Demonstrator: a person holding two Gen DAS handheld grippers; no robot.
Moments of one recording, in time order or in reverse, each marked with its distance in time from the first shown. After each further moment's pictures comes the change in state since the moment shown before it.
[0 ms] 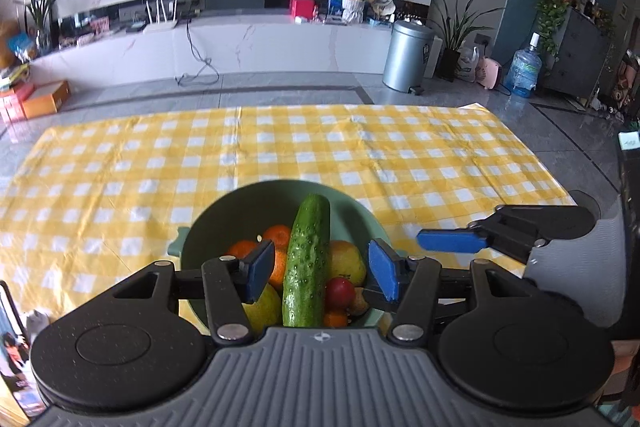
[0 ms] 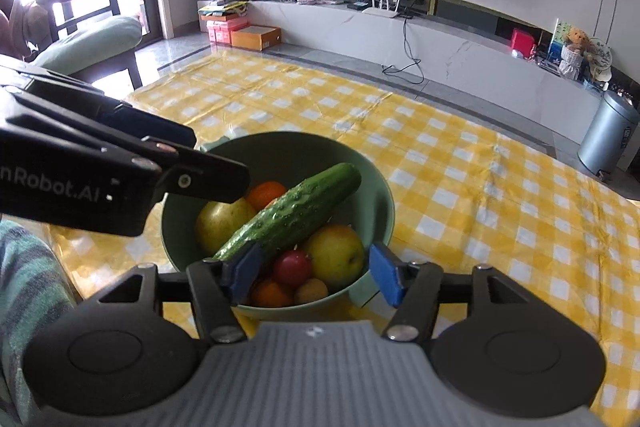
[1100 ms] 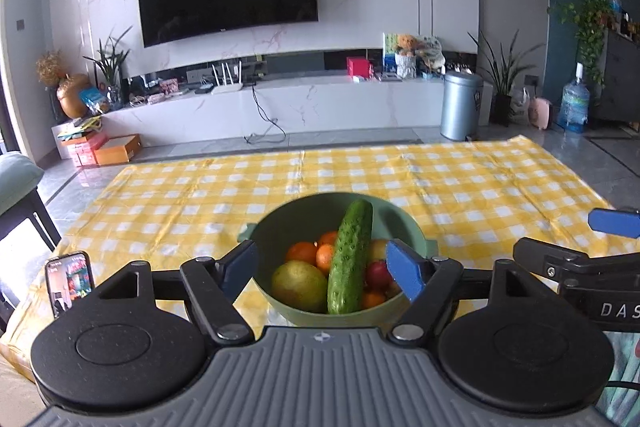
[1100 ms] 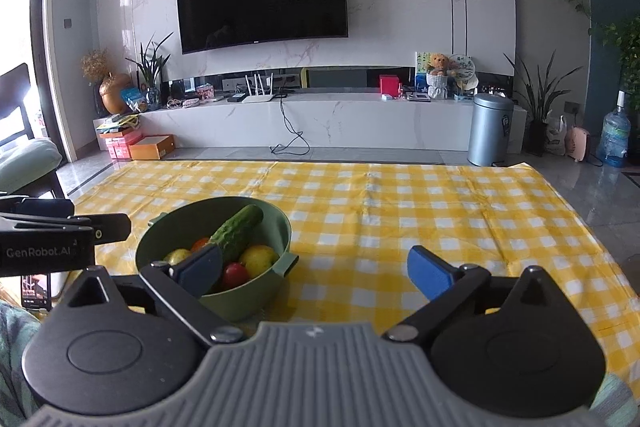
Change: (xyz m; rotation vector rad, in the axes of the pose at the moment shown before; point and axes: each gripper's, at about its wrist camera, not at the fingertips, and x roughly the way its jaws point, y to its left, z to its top) left arm -0.046 -0.029 -0.066 0.011 -0.187 0.225; right arm -0.114 0.012 -0.076 0.271 -0.268 -0.291
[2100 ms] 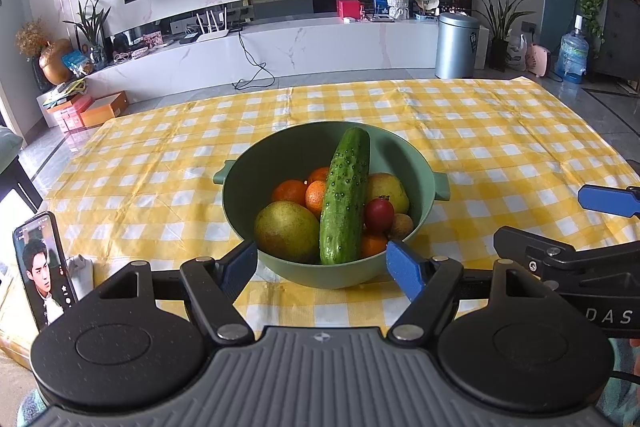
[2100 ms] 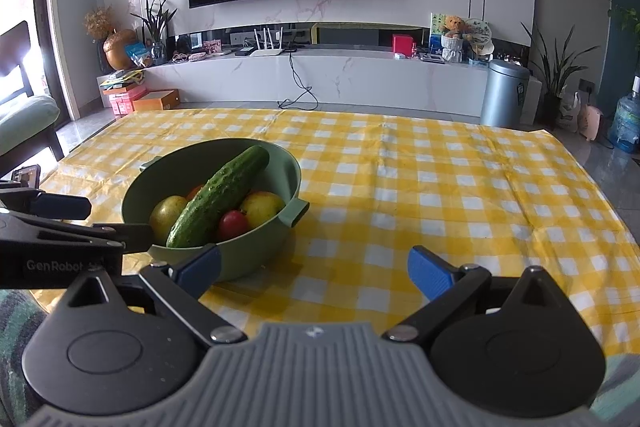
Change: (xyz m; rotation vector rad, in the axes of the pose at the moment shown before) left arm 0.037 -0.005 -0.020 0.024 0.163 -0.019; right arm 0.045 0.009 -0.021 -0.032 0.125 0.015
